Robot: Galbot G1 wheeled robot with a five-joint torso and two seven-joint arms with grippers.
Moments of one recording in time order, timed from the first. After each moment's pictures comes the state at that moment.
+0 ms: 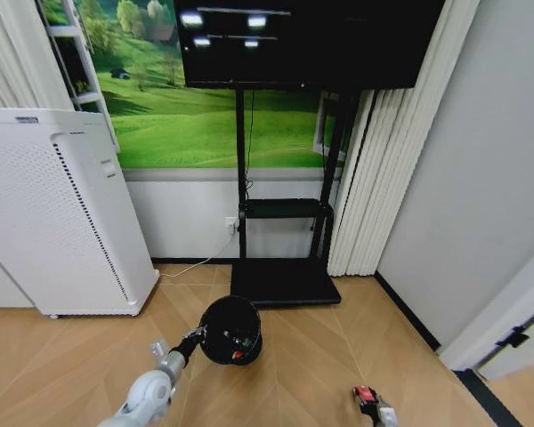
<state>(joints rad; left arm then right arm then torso) 1.22 -0.99 -0.19 -1.68 -1.08 0.08 -0.06 -1.33 1.20 0.48 1.09 0.25 0.02 0.09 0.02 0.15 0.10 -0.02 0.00</state>
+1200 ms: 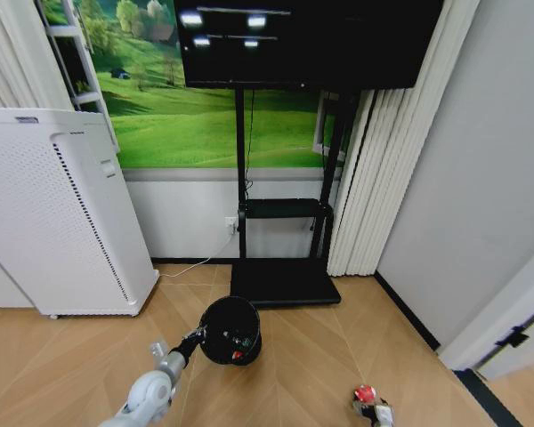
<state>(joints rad) 1.22 -0.99 -0.19 -1.67 -1.09 0.07 -0.07 -1.22 1.23 0.48 0.90 0.27 0.02 0.14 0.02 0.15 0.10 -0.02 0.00</state>
